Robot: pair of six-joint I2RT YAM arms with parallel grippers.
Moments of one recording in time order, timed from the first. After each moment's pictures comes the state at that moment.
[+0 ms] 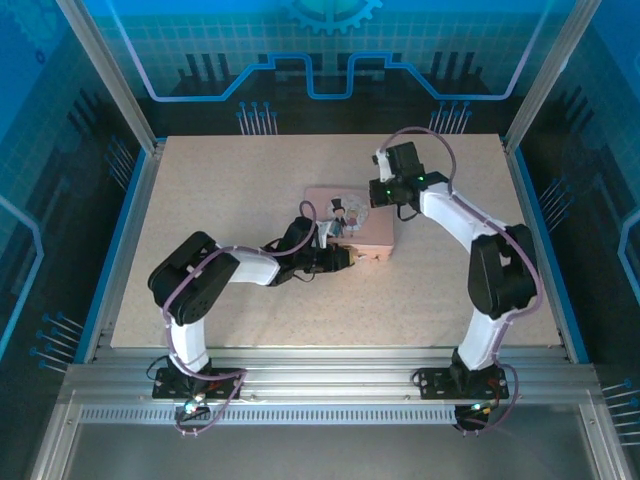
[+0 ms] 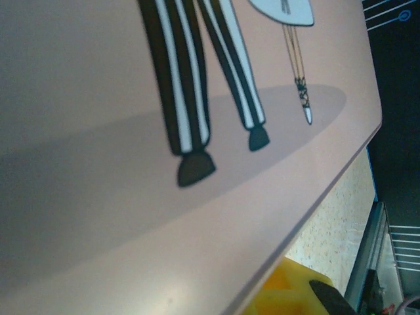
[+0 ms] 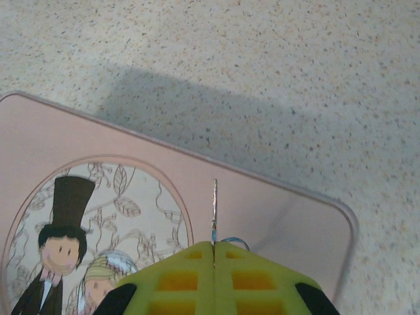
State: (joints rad) left arm -0.62 1.86 0.85 0.39 0.46 -0.77; right arm 0.33 1.78 1.38 -0.45 -0.09 0.14
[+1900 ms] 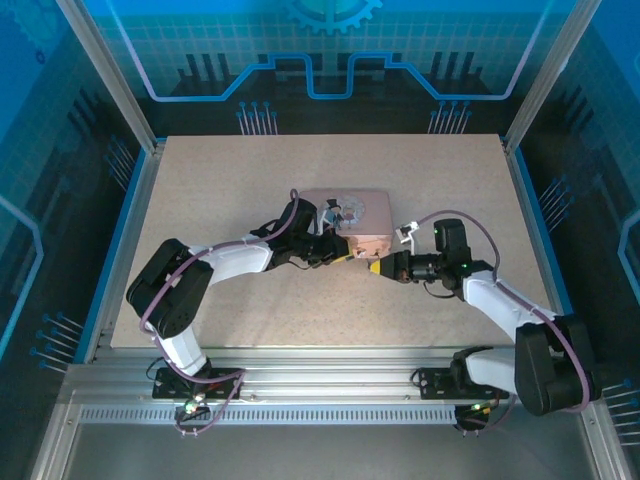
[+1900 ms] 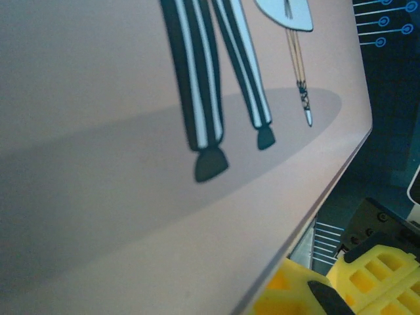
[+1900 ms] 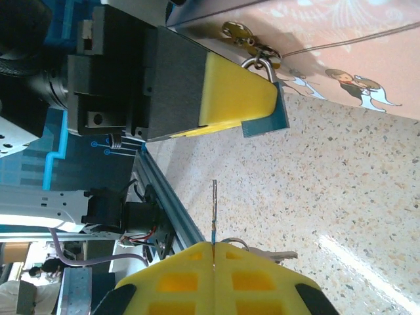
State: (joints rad) left arm -0.60 1.74 0.98 0.06 0.56 -0.98; right arm 0.20 1.22 0.54 -0.10 -1.00 0.50
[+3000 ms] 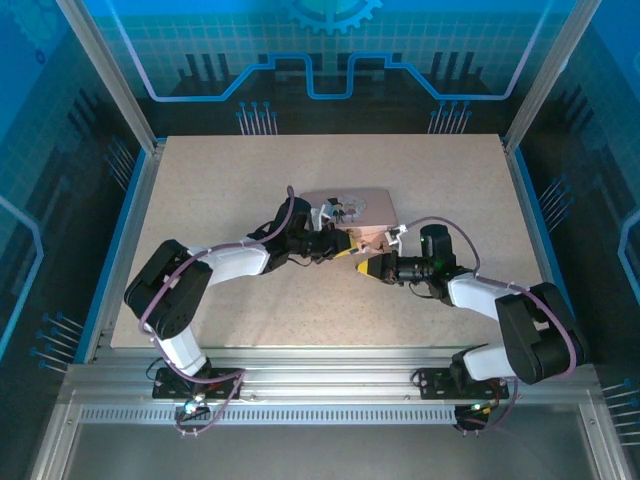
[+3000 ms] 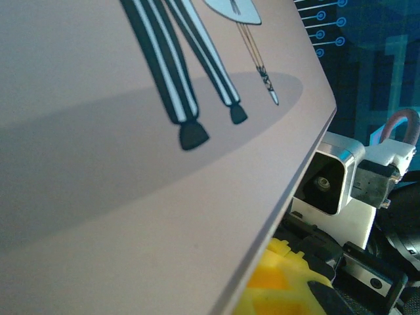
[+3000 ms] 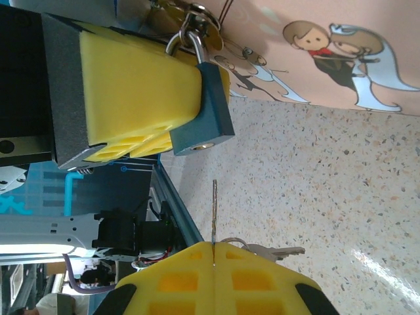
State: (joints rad) left arm -0.59 1.73 0.93 0.26 0.62 -1.06; right arm 0.29 1.38 0.45 0.35 -0.96 0.79
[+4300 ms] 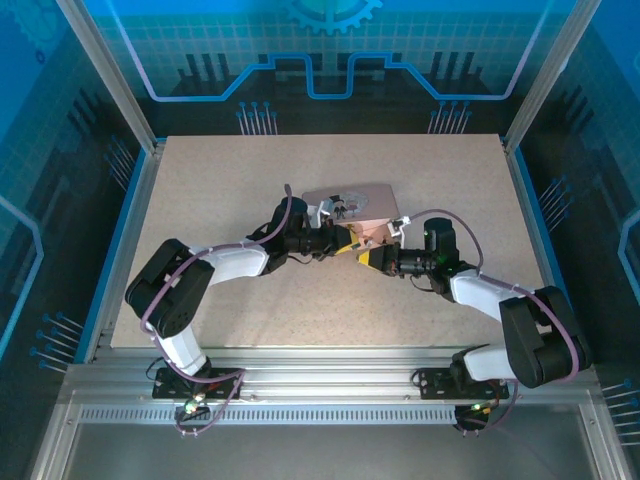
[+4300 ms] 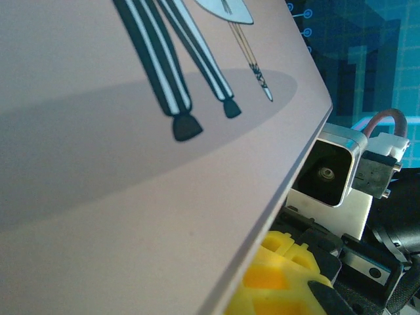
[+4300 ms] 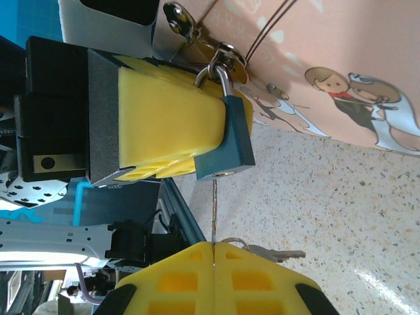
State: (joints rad) left arm -0.58 1.73 0.90 0.40 0.66 -1.13; right arm 0.27 1.36 0.49 0.35 -0.97 0.81
